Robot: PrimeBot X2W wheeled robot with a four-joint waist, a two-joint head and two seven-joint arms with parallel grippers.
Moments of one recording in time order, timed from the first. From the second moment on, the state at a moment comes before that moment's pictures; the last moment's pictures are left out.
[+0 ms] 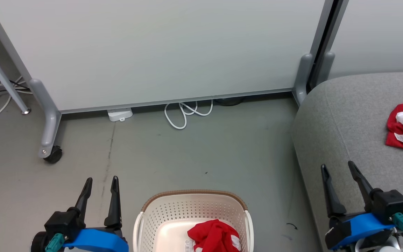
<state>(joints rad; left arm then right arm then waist) -0.04 0.08 -0.06 0.34 -0.24 -0.13 -0.26 -0.04 -0.05 -0.07 0.16 0.04 0.13 -0.15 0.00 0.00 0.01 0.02</state>
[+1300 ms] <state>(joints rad) -0.36 0.17 -0.30 0.66 -0.27 -0.13 -0.26 -0.27 -0.05 0.08 0.09 0.09 0.13 -0.21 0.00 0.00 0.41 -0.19</state>
